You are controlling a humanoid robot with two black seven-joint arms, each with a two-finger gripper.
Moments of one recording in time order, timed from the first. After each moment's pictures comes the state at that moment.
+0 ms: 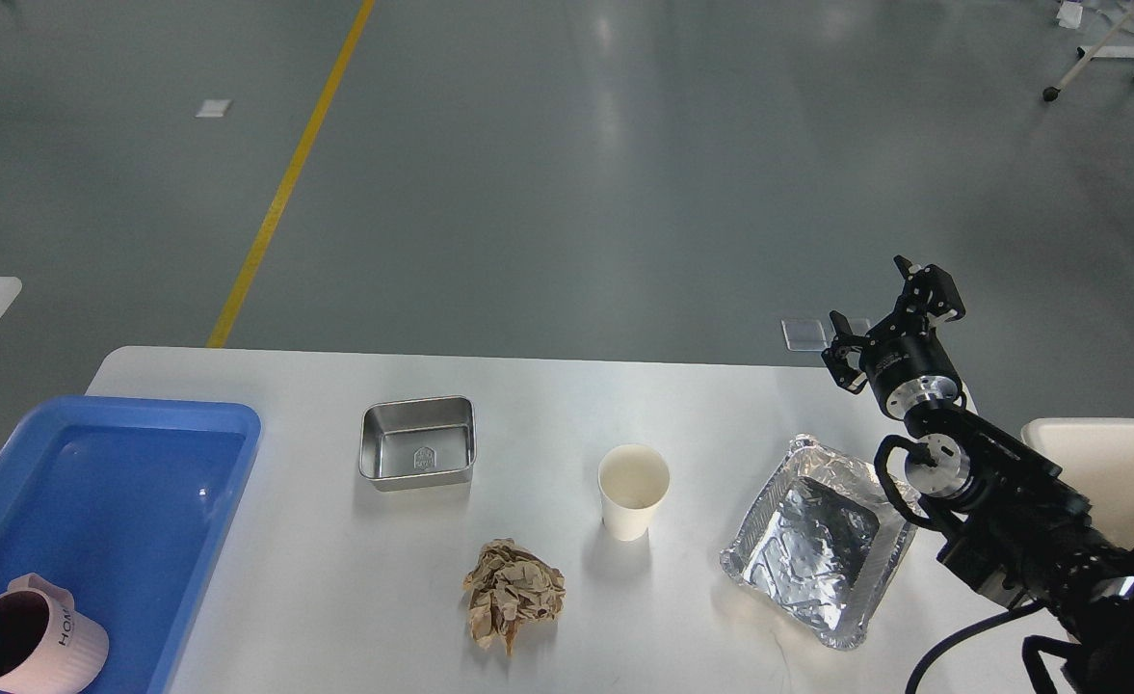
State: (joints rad) left arm -0.68 1.04 0.18 -1.01 0.98 -0.40 -0.09; right arm 0.75 -0.14 0.64 0.36 0.18 0.27 0.43
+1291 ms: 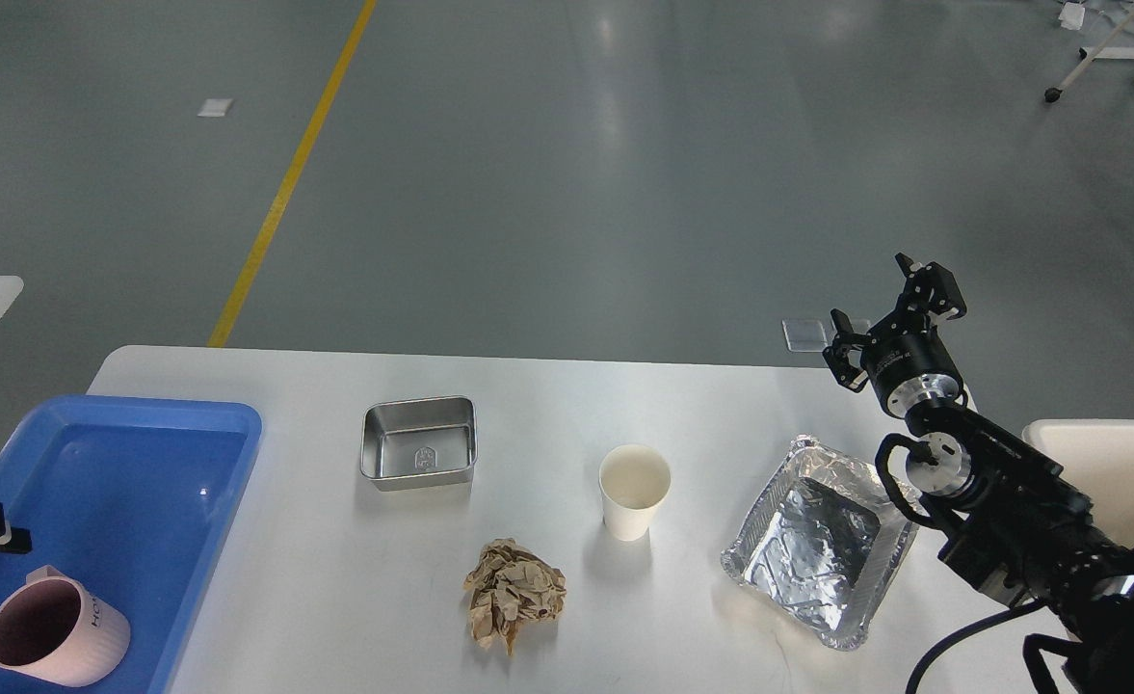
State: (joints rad) left arm -0.79 1.23 -0.07 -1.09 0.96 -0.79 -0.20; right arm 0.75 -0.14 0.64 0.36 0.18 0.27 0.43
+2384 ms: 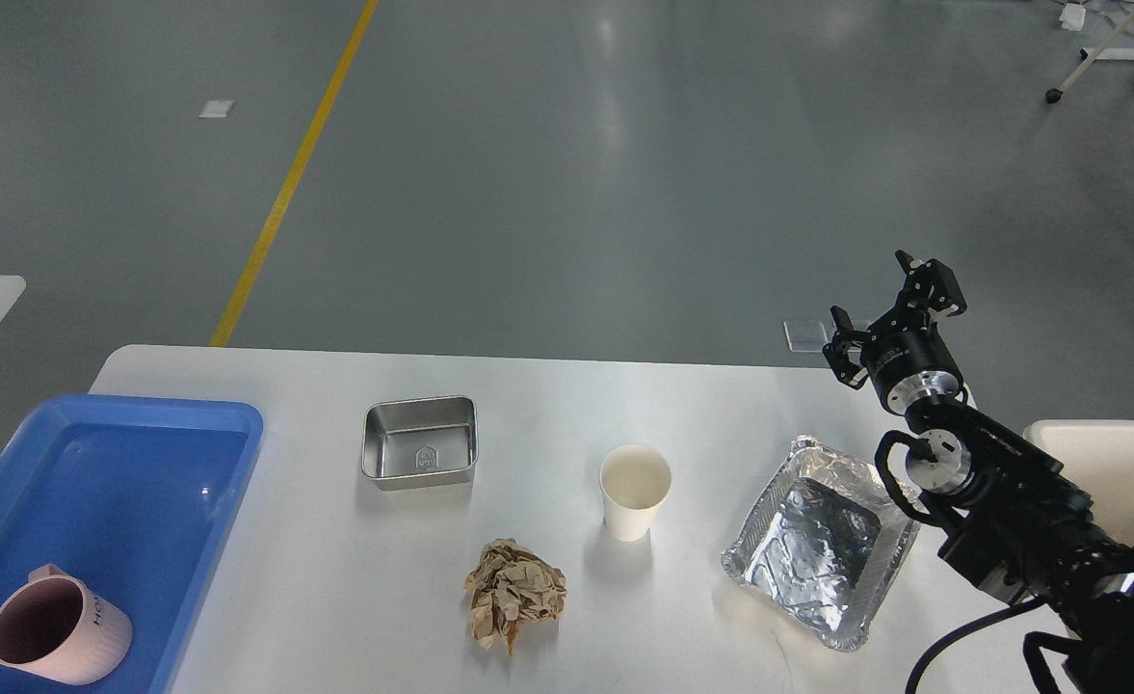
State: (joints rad) left arm -1.11 1.84 -0.14 -1.51 0.93 -0.94 -0.27; right arm 0.75 -0.15 0.64 0.36 0.18 0.27 0.43
